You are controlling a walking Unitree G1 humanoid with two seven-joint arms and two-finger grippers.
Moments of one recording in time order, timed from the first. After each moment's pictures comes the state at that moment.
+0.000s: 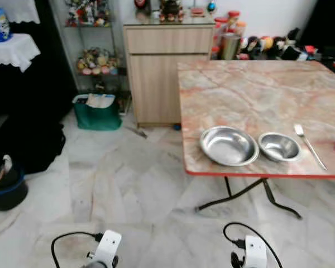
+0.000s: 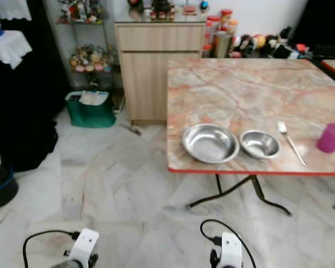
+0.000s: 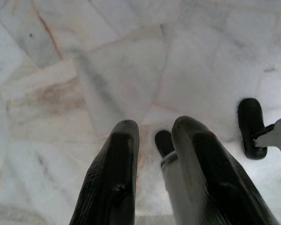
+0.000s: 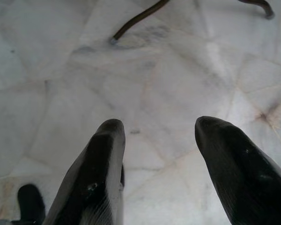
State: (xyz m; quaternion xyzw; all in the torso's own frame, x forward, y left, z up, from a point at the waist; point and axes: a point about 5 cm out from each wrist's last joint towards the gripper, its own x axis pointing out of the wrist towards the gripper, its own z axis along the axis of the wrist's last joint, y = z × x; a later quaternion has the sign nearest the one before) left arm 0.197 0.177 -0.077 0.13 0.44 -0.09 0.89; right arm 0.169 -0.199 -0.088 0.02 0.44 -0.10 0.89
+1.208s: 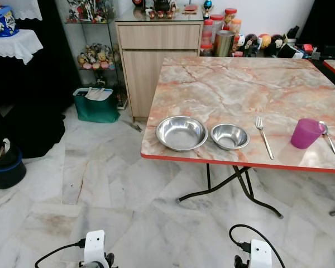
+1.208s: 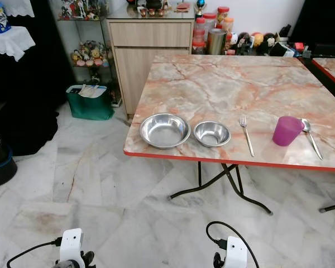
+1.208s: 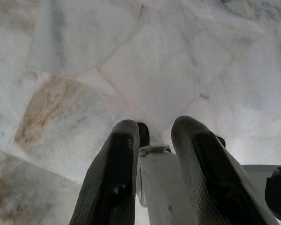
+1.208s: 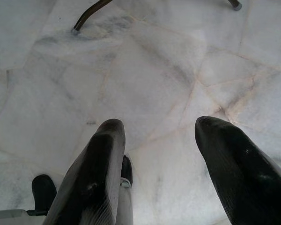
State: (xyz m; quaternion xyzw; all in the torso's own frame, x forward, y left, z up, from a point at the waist) left arm 0.195 0.192 -0.078 -0.05 0.44 0.05 0.89; right arm 0.160 -0.202 -0.091 0.05 0.45 -0.12 0.88
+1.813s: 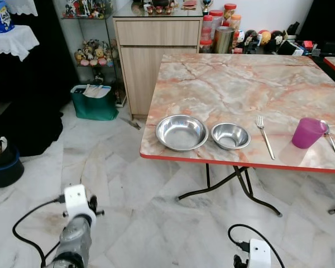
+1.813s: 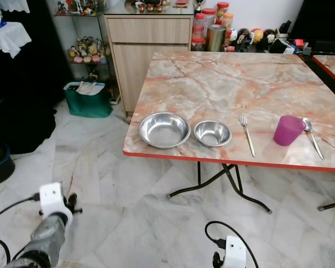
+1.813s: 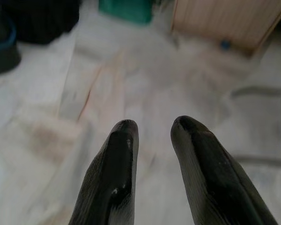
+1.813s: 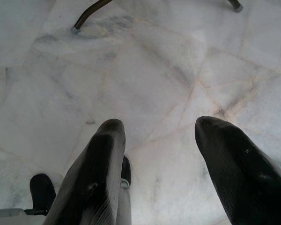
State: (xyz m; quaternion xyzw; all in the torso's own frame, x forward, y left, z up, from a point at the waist) left arm 0.296 0.229 0.017 -0.08 0.15 0.13 0.98; right arm 0.162 -0.201 -0.090 0.05 0.45 -0.11 0.89
